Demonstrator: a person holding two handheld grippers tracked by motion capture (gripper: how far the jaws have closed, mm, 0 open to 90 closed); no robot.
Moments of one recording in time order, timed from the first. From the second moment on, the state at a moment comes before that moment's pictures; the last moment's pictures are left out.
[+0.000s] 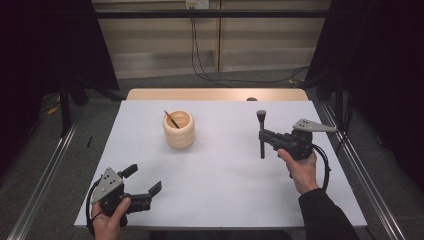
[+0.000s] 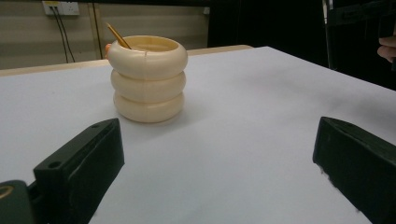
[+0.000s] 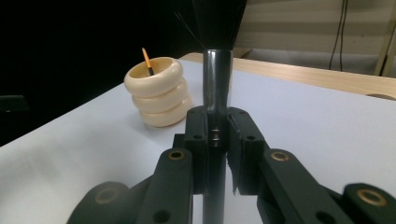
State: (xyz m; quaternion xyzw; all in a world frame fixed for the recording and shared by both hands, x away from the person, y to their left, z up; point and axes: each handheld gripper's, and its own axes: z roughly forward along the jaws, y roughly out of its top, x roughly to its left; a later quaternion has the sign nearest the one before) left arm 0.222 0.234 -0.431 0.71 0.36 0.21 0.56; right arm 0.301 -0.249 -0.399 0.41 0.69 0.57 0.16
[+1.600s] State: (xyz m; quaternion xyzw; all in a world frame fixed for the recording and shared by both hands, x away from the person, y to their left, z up) left arm 0.239 0.167 -0.401 0.74 0.27 0.15 0.60; right arm 0.267 -0.176 -0.395 0.29 0.73 0.61 0.08
